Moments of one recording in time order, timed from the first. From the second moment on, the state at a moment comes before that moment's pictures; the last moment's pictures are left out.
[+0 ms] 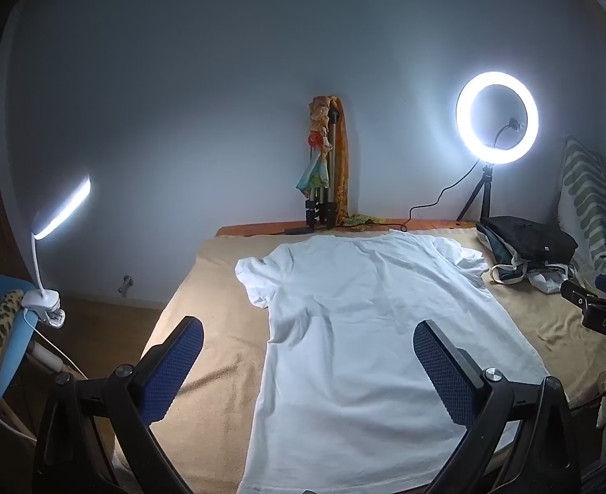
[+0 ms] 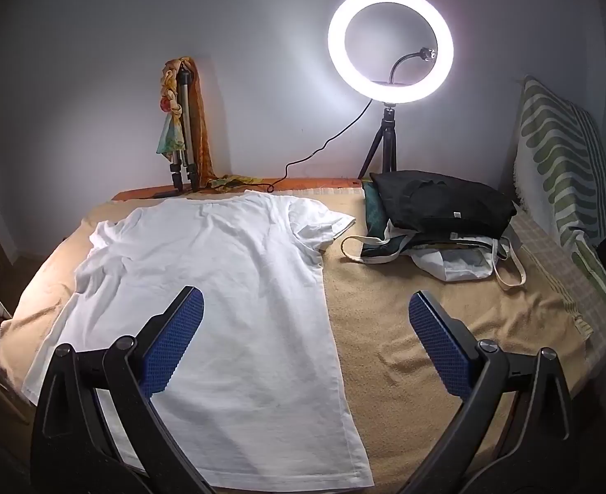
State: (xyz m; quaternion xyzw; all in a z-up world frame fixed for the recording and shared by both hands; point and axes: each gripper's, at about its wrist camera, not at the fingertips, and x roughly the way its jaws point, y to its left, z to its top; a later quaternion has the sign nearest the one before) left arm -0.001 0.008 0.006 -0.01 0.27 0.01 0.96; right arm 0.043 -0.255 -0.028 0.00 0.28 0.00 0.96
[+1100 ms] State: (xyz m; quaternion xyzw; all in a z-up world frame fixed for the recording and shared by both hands) left arm -0.006 0.009 0.001 -0.01 0.26 0.02 0.96; right arm 0.045 -0.259 -0.029 0.00 0.28 -0.01 0.96
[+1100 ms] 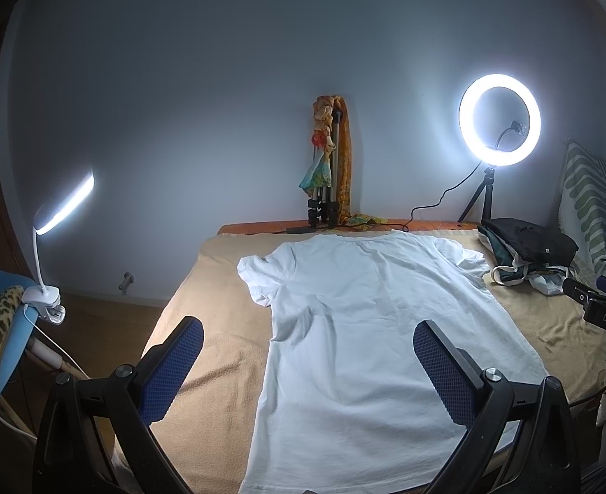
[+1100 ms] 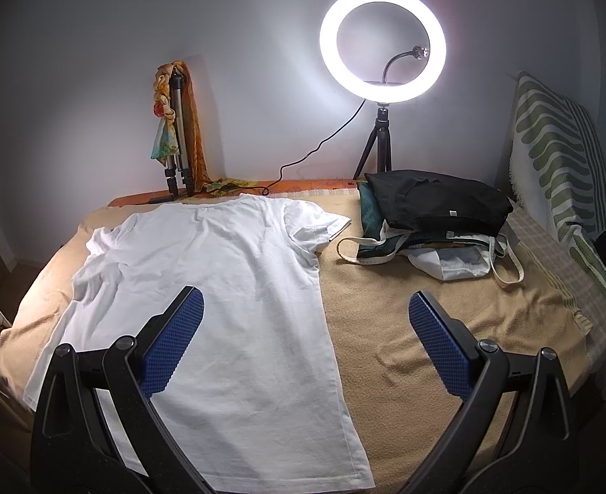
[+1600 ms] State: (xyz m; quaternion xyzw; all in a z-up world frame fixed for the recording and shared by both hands) left arm -0.007 0.012 0.001 -0.01 0.26 0.02 0.96; right arm 0.043 -0.257 -0.027 0.00 0.28 -0.01 0.96
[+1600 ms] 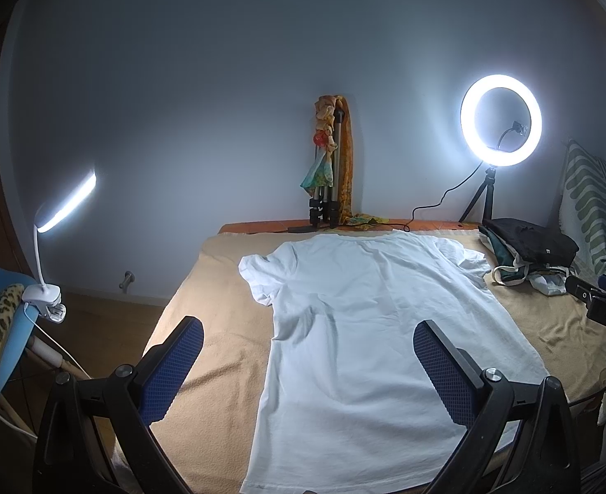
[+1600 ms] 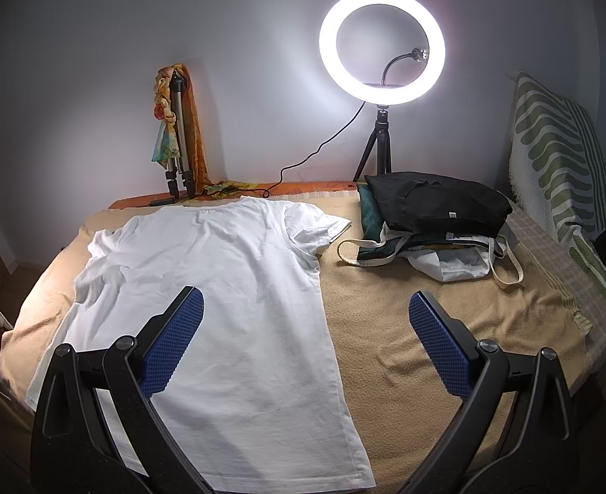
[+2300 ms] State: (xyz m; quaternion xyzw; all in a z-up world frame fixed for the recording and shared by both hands) left arm -0.004 0.016 -0.005 -0.01 0.28 0.02 0.96; right arm 0.045 -0.255 -0.025 0.00 0.27 -0.01 0.96
